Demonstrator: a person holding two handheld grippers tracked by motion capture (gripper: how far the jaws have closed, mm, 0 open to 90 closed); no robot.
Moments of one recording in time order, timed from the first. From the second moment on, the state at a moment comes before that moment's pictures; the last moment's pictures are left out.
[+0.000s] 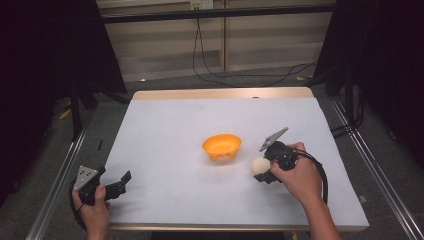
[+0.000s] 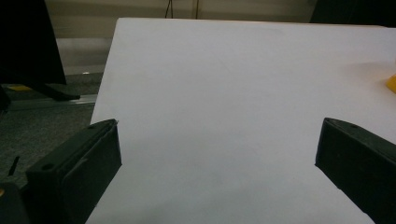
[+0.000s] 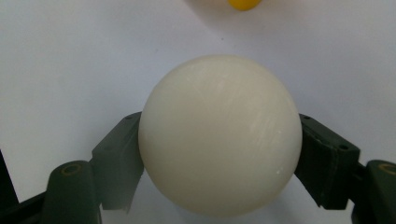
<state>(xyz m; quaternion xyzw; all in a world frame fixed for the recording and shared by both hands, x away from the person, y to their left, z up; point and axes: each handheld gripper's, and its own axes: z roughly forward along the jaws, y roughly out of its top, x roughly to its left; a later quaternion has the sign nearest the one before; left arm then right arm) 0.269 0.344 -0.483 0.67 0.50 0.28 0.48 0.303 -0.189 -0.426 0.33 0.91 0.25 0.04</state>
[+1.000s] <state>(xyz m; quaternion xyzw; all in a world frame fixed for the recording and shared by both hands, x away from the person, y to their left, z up) 0.269 0.343 -0.483 0.67 0.50 0.28 0.48 0.335 -0.158 -0.400 0.30 0.92 0.25 0.05</state>
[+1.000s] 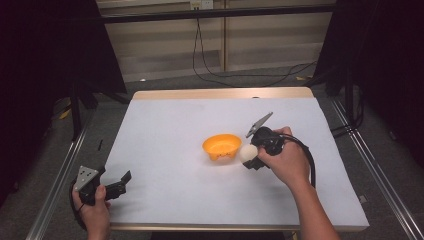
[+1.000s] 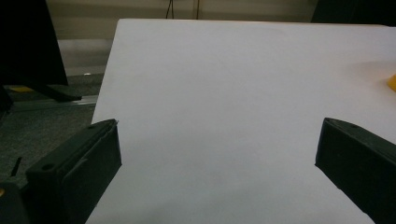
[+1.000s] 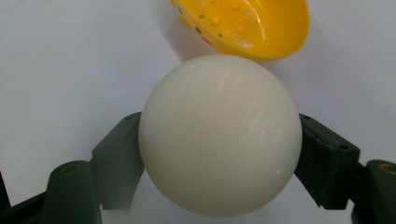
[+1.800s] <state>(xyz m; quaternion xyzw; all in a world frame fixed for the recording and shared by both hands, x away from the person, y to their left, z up) 0.269 0.343 -0.483 0.67 0.50 0.28 0.48 0.367 -0.115 -0.389 0.28 0.93 0.24 0.05</state>
